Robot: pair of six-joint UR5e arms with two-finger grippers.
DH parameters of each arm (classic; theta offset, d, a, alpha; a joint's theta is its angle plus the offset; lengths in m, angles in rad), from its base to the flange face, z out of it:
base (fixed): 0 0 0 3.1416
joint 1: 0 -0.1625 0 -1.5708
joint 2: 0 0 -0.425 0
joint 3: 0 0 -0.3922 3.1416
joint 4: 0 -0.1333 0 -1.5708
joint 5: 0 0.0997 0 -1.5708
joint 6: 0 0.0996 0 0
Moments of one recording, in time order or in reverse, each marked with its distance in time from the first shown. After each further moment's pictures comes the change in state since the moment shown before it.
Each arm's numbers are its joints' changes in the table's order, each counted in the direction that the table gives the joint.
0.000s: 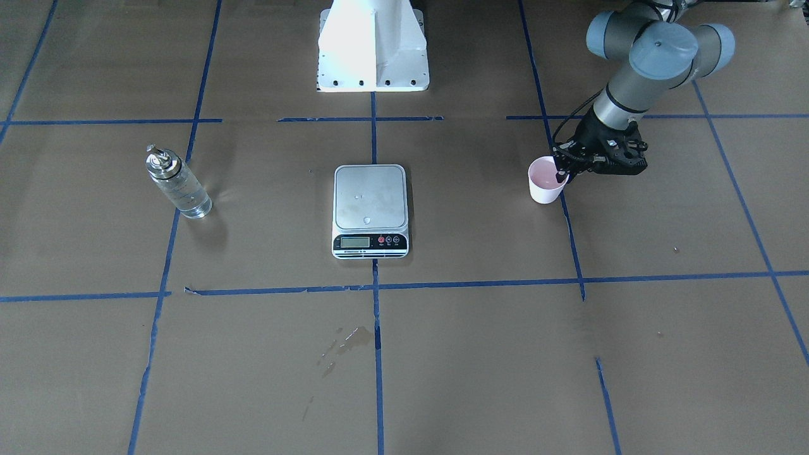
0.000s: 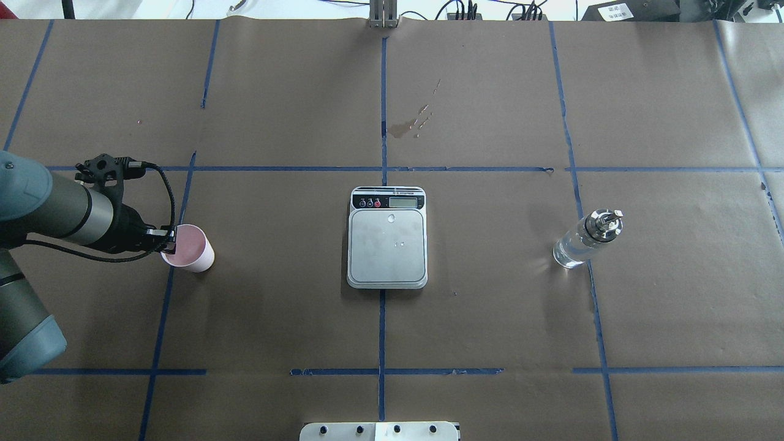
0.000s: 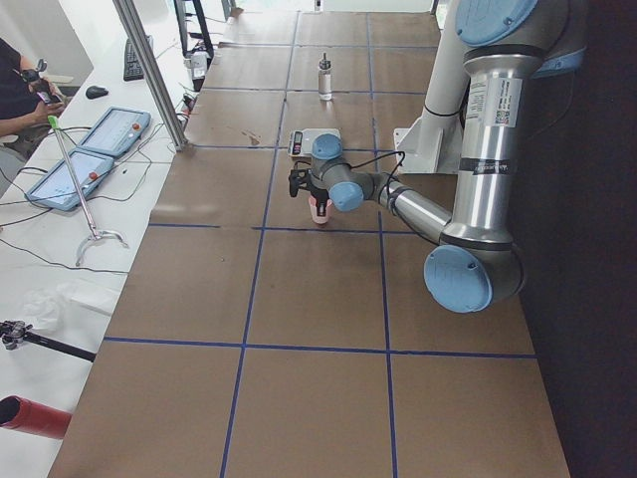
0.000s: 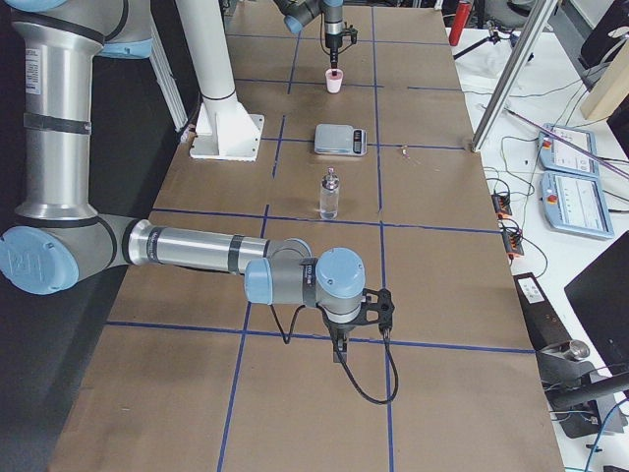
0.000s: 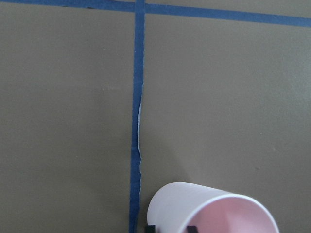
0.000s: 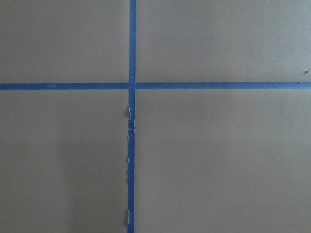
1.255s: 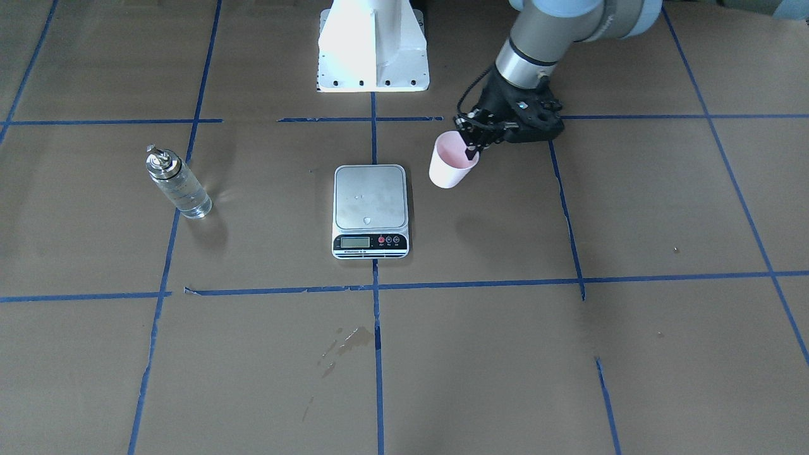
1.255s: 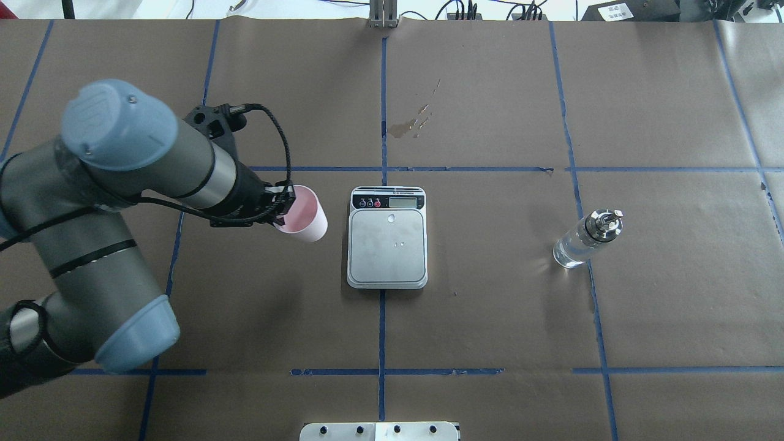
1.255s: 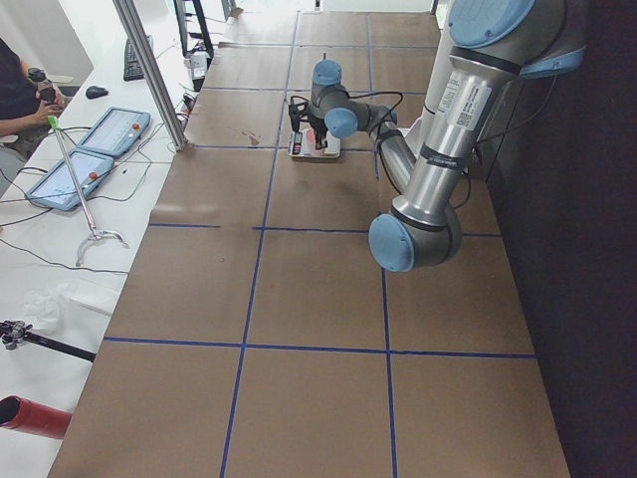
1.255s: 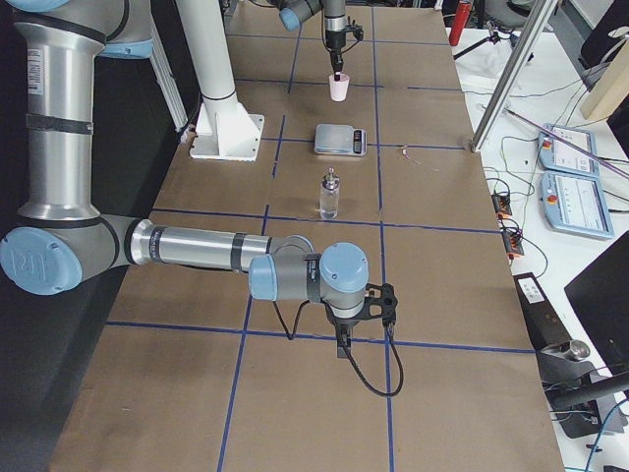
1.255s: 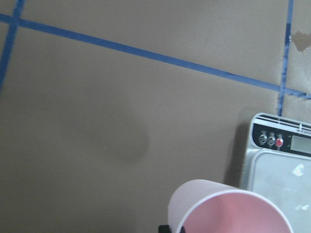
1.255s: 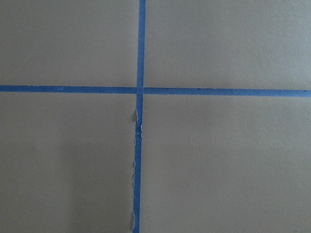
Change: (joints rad) left arm -0.086 -0.472 -0.082 -0.458 0.062 -0.363; right arm 0.014 0.015 0.012 0.001 -0.004 -0.001
